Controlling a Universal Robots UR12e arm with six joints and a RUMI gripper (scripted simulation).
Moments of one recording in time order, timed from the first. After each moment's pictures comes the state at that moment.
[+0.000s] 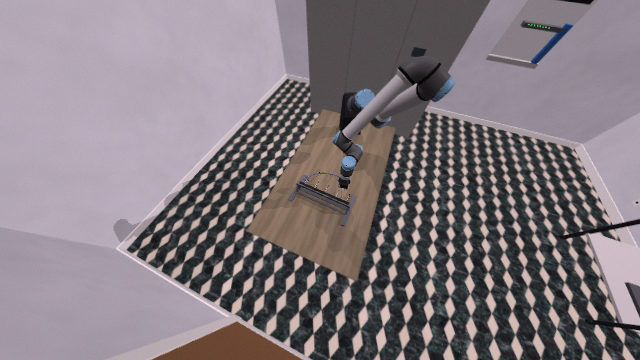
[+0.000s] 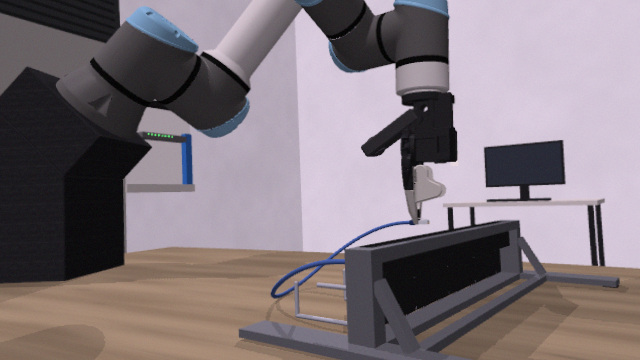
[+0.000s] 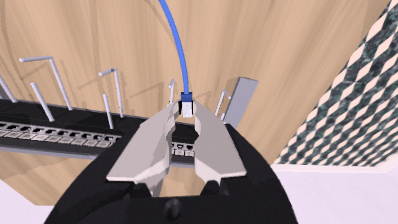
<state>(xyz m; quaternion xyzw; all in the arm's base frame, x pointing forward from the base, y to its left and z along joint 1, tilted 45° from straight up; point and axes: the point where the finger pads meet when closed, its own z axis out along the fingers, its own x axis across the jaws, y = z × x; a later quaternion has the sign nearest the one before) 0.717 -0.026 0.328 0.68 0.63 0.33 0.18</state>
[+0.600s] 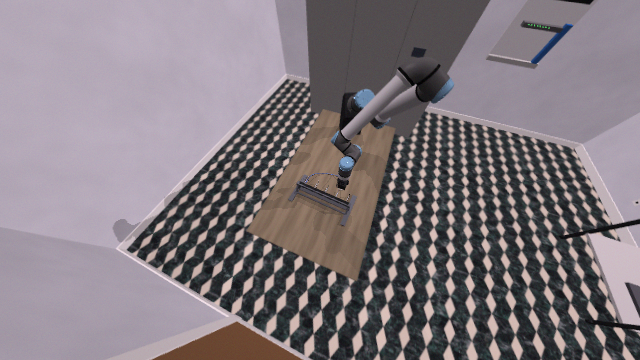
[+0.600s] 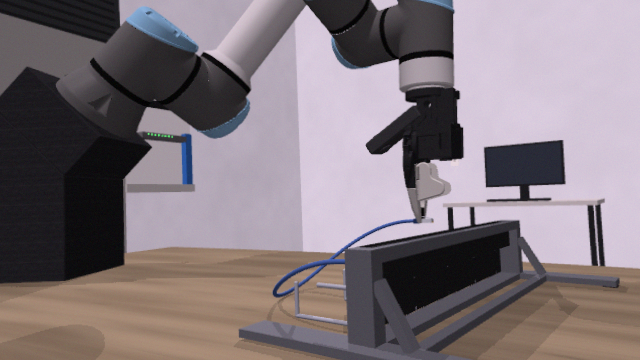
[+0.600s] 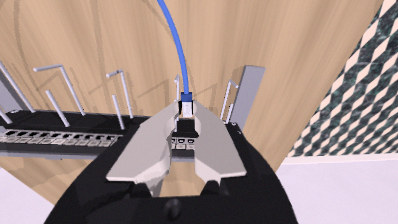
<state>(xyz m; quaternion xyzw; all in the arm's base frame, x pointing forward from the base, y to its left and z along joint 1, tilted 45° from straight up) 0.722 -0.038 0.334 0.71 0.60 0.34 0.16</state>
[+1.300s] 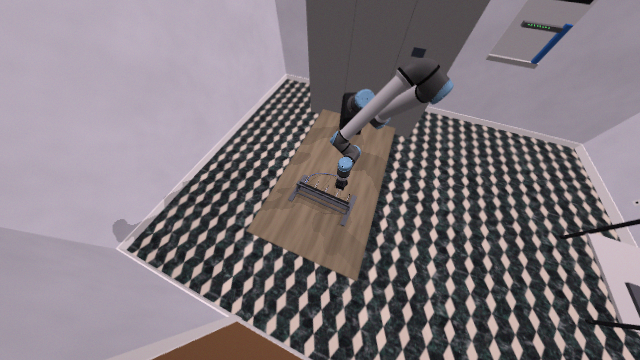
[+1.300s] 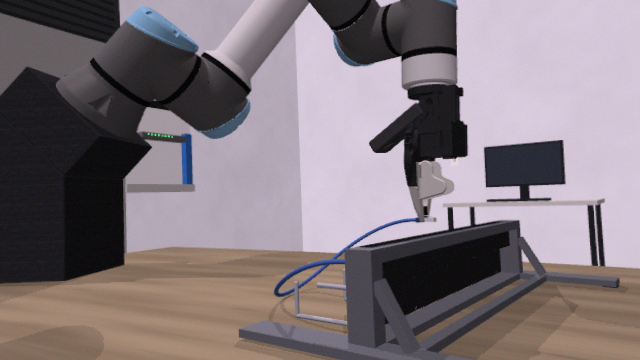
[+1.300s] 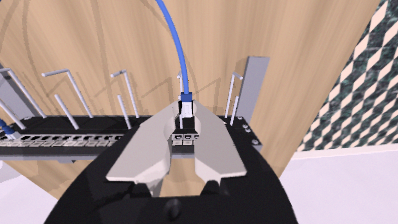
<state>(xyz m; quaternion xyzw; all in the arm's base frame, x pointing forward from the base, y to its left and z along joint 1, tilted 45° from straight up) 0.725 -0.046 0.339 0.73 0.57 0.35 0.14</state>
